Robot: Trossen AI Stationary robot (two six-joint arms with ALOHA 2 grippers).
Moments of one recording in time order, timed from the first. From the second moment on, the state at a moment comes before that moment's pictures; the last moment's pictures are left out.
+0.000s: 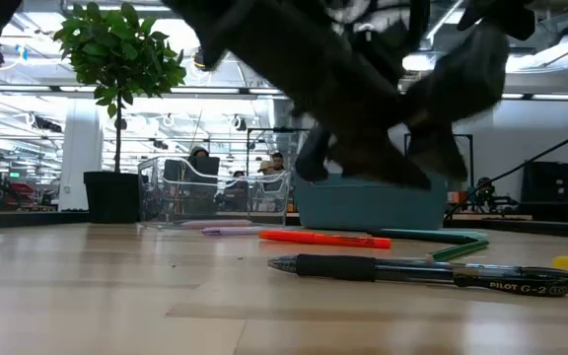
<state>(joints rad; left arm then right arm) -0.34 2.26 1.52 0.15 -0.65 -0.58 -0.20 0.82 1.18 -1.12 0.16 0.39</state>
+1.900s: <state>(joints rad) -0.33 2.17 1.59 0.00 -0.52 -0.76 -0.20 0.82 1.18 -1.11 0.15 0.44</state>
